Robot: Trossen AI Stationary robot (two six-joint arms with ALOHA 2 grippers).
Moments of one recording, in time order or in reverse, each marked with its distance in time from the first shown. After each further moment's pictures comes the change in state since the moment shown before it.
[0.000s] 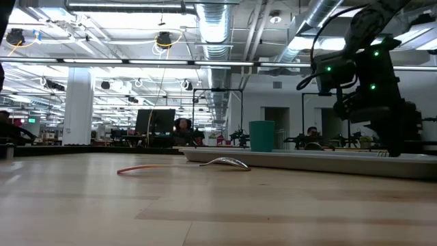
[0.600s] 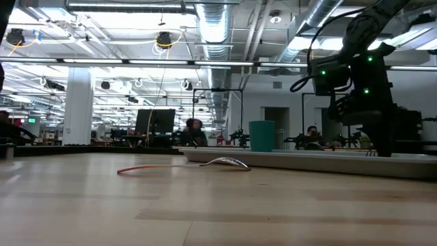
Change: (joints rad) left arm 0.000 0.000 0.000 0.000 0.001 -0.001; right arm -0.045 0.027 0.000 0.078 0.002 -0.050
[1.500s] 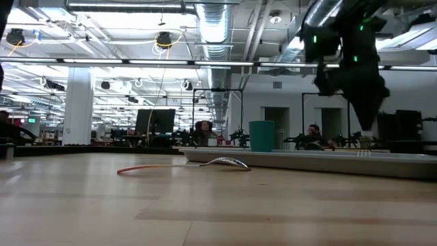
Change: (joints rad) left arm -0.039 0.000 0.000 0.000 0.003 -0.051; right arm 0.054 -0.073 0.190 -0.121 -0.136 -0.066
